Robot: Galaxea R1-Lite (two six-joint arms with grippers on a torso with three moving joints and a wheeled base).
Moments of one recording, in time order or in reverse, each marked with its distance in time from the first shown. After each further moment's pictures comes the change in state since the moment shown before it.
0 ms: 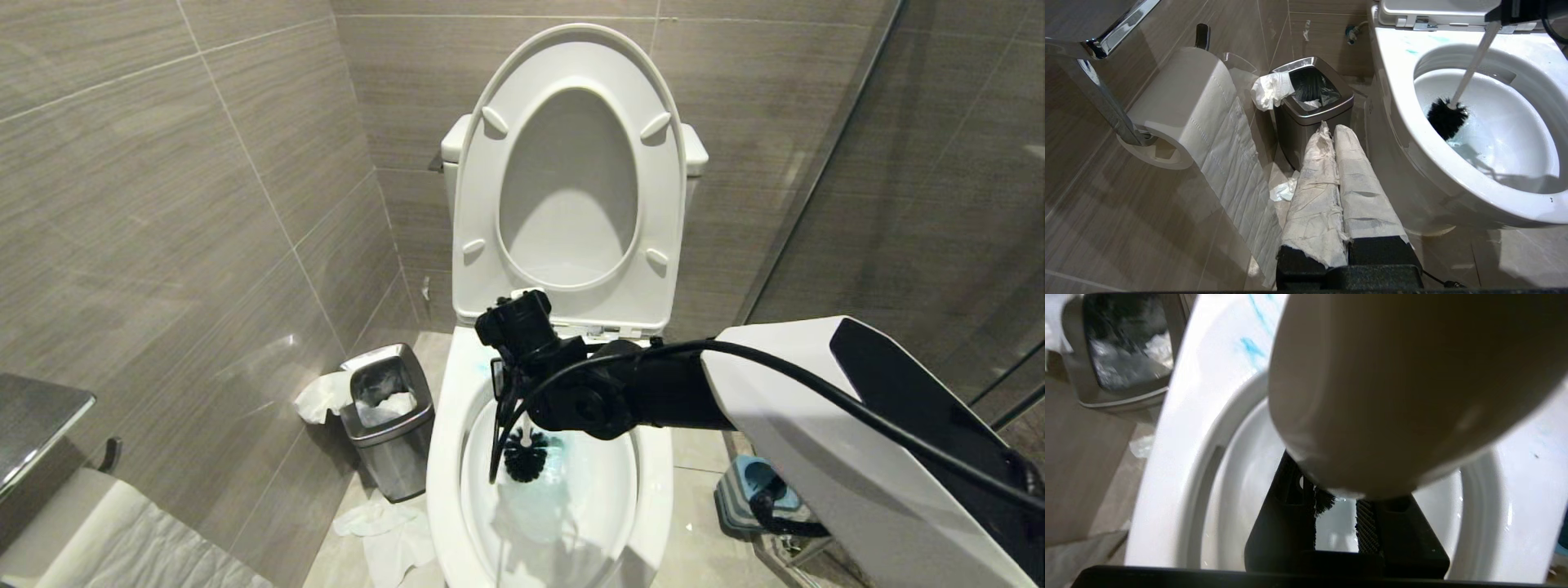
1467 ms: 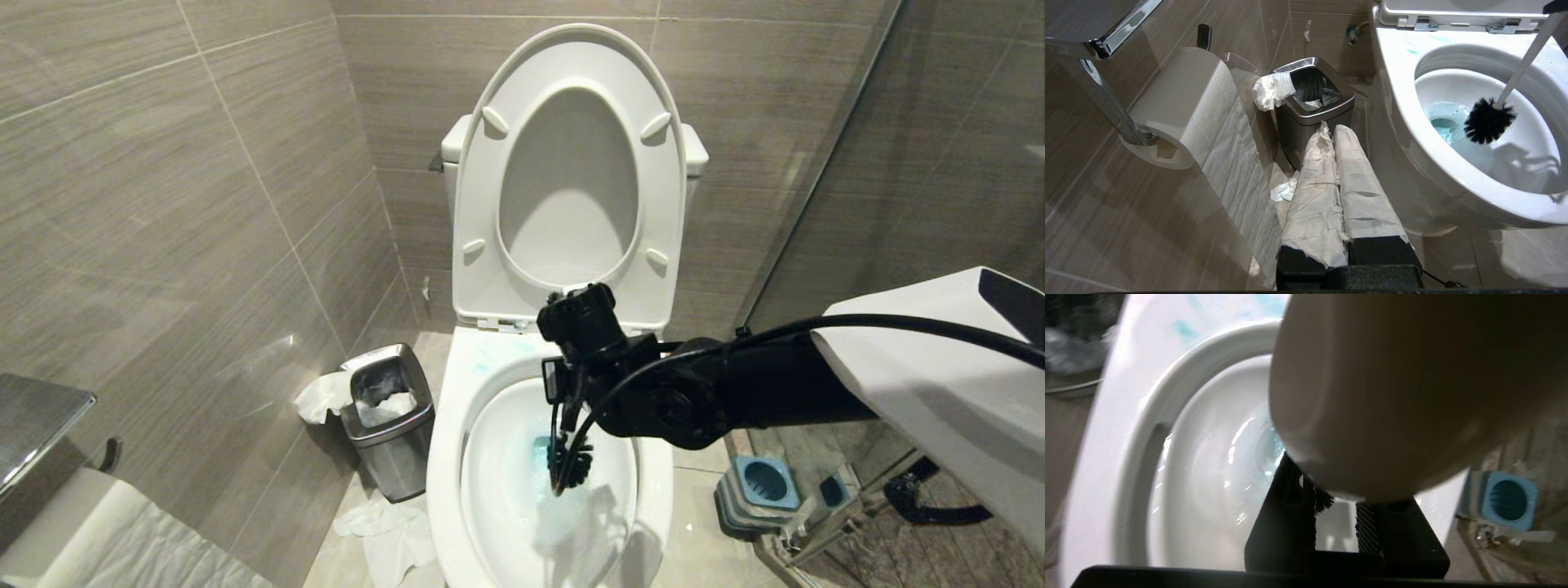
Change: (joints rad) left arm 0.000 0.000 0.000 0.000 0.000 0.002; right arm -0.042 -0.236 0.400 -0.141 -0.008 -0.027
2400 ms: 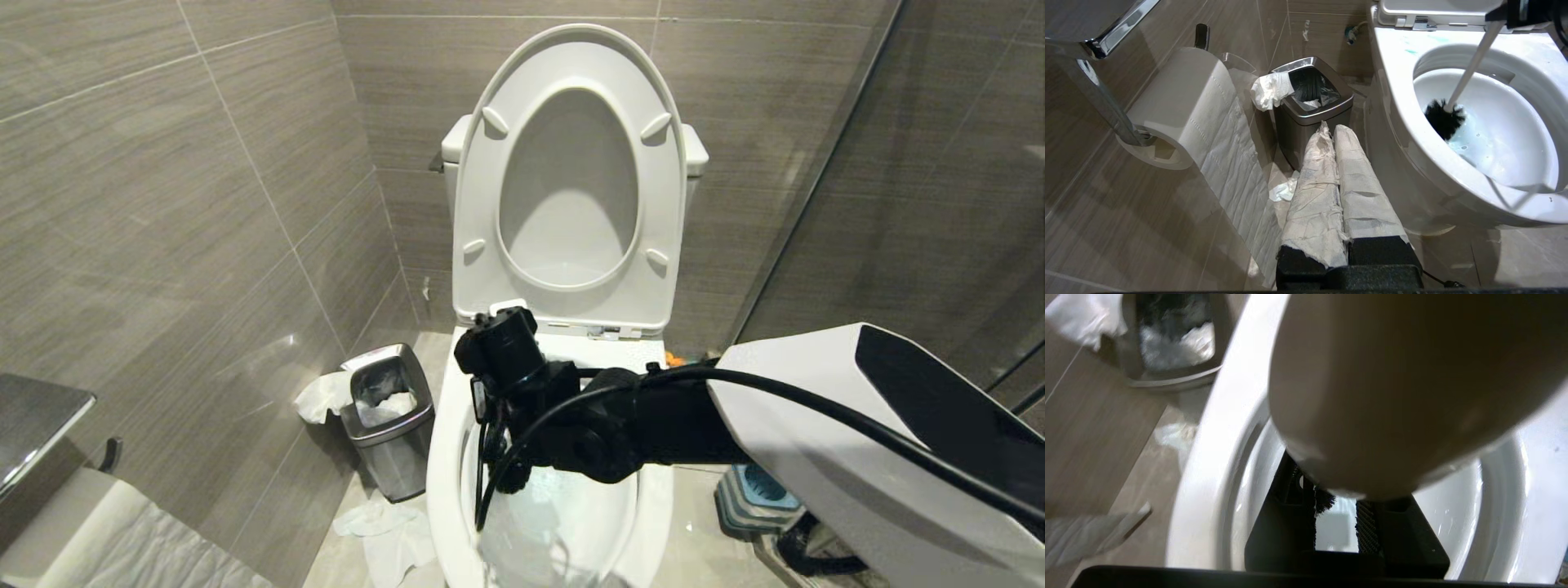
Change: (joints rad) left arm 0.000 0.000 0.000 0.000 -0.001 -0.002; right arm 0.110 0.165 -0.240 0.006 -0.020 -0.003
